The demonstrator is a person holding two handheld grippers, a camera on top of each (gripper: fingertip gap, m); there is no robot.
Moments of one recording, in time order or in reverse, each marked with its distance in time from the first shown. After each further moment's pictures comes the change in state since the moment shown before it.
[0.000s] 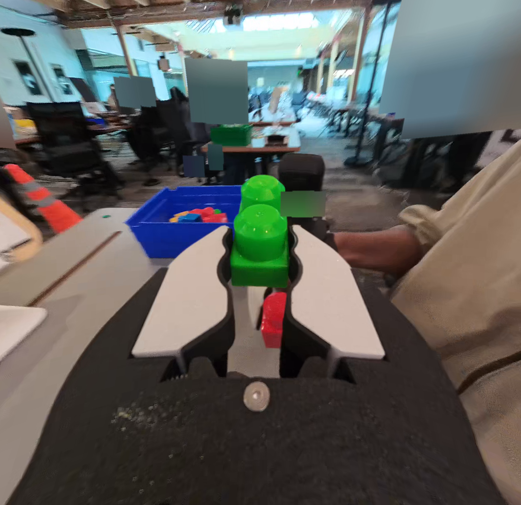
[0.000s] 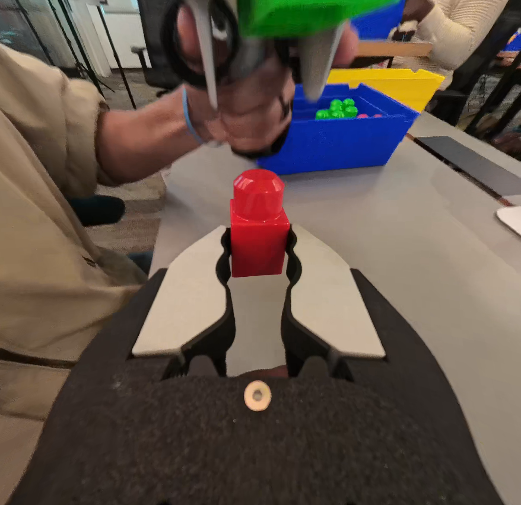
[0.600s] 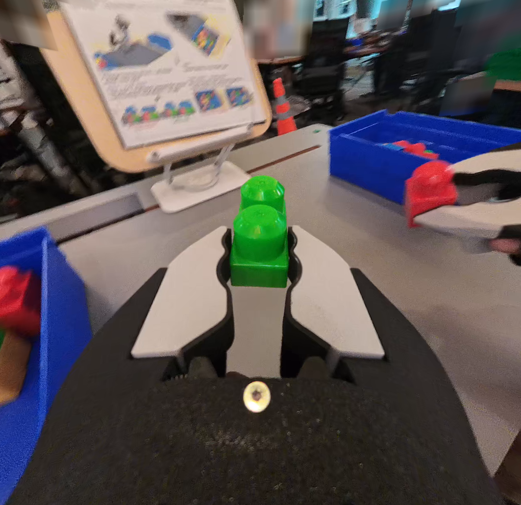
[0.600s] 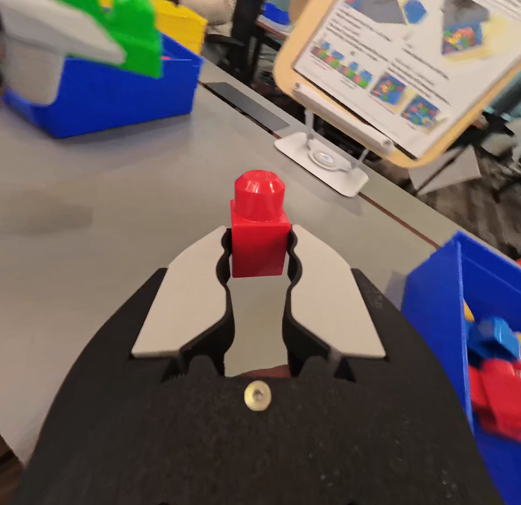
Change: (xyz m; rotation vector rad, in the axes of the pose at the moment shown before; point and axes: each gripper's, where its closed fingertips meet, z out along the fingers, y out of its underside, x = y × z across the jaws) left arm -0.063 0.069 -0.093 -0.208 -0.892 -0.051; right arm 0.057 0.010 -0.066 -0.158 0.816 -0.018
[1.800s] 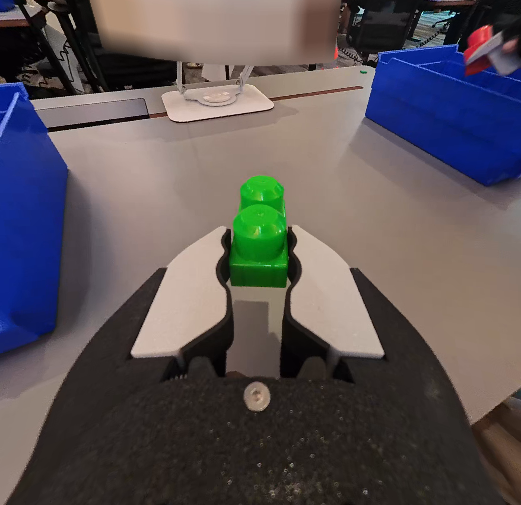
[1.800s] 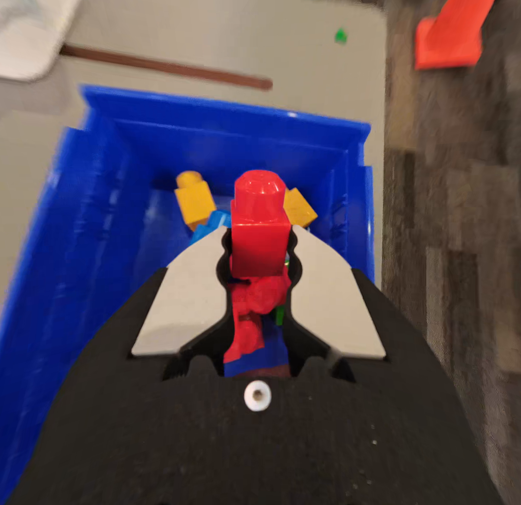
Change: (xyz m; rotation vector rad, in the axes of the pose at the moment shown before) left arm 0.018 0.090 -0.017 -0.144 -0.146 -0.146; right arm 0.343 0.148 0.024 -0.582 0.295 0.447
